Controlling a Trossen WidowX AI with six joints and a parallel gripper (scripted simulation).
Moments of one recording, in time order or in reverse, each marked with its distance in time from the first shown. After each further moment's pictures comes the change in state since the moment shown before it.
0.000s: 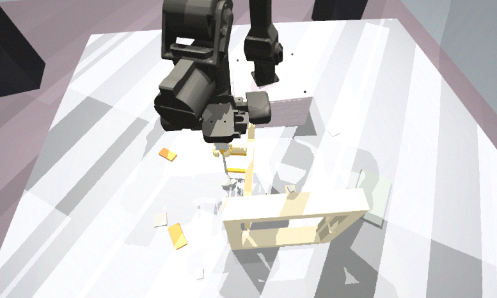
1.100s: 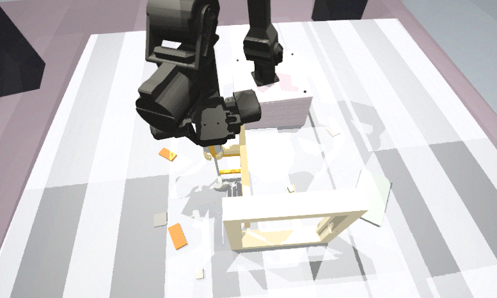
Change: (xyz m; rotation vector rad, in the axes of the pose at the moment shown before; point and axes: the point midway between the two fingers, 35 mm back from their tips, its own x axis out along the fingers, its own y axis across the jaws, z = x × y) arm 0.000 -0.019 0.005 -0.141 0.002 -0.005
